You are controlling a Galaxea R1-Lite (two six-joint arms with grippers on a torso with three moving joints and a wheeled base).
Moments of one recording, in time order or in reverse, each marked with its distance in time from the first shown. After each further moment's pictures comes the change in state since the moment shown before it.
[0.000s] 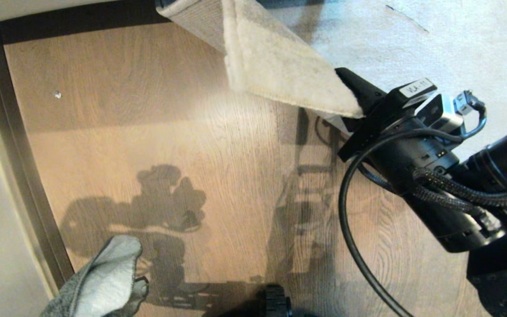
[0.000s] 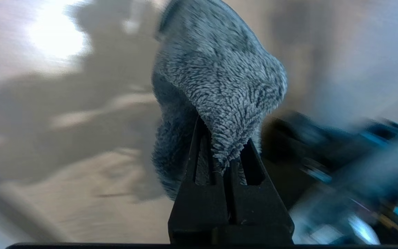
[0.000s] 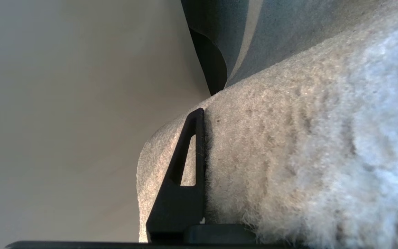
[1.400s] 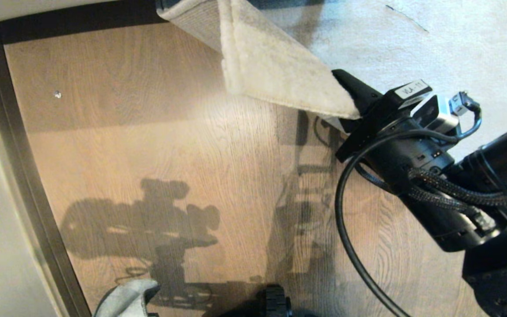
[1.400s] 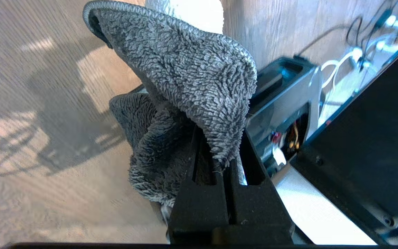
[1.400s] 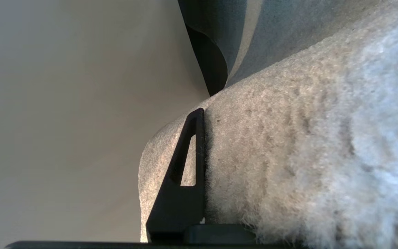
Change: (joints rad) left arm -0.002 -0.003 0.001 0.199 -0.270 -0.126; right arm 0.001 0.011 -0.006 0.000 0.007 0.006
